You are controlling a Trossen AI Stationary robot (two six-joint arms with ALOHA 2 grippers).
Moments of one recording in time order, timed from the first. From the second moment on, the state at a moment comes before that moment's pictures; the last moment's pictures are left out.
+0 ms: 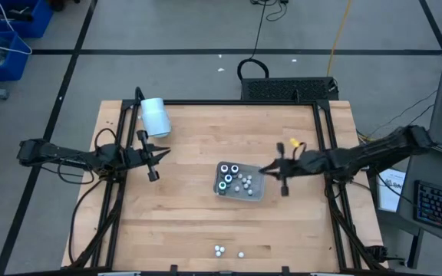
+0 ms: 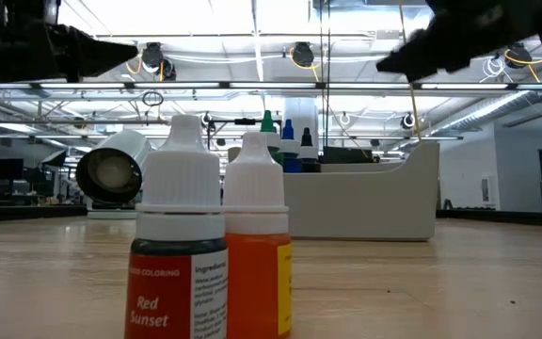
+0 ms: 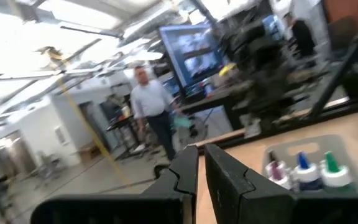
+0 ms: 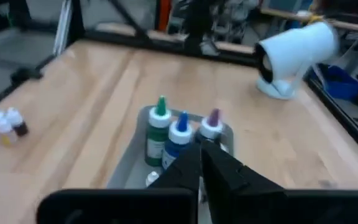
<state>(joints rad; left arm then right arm) -0.07 0.47 0.01 0.71 -0.26 0.47 0.20 0.96 0.46 0.19 0.17 -0.09</state>
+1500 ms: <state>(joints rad) -0.07 0.47 0.01 0.70 -0.31 0.31 -0.01 0.31 0.02 0.31 -0.06 -0.01</state>
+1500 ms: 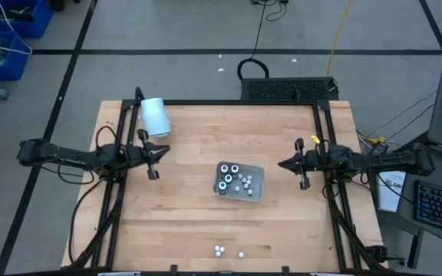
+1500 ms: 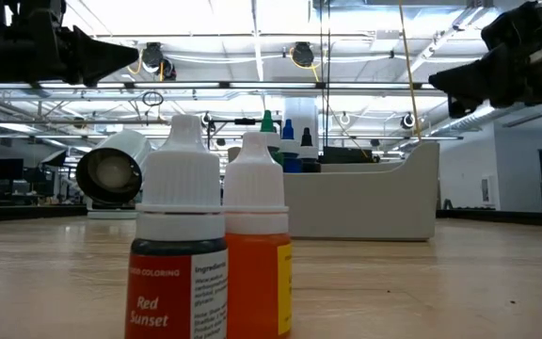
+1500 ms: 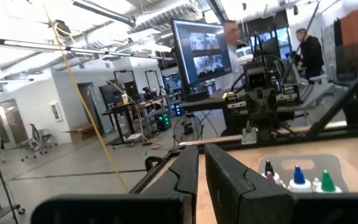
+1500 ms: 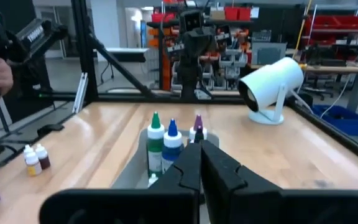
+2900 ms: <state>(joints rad) -0.54 1.79 1.41 -0.33 -0.33 -0.05 -0.01 0.31 0.02 0.30 -0.05 -0.01</state>
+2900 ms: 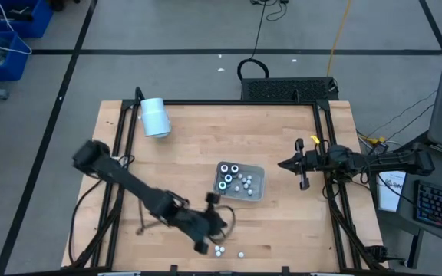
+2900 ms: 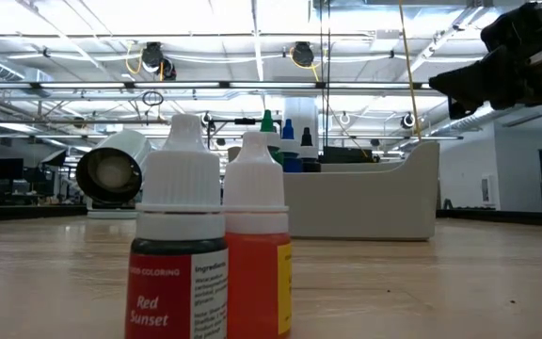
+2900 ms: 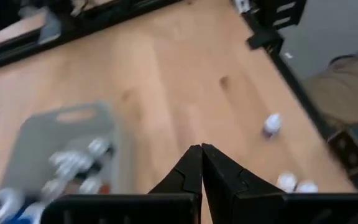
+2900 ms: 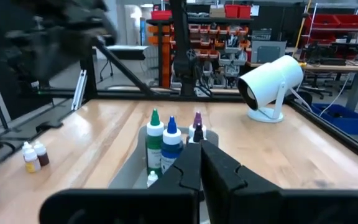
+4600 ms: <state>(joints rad) -0.54 2.30 1.76 -0.30 -0.08 -0.45 -0.01 0.32 0.02 0.26 -0.06 -0.04</state>
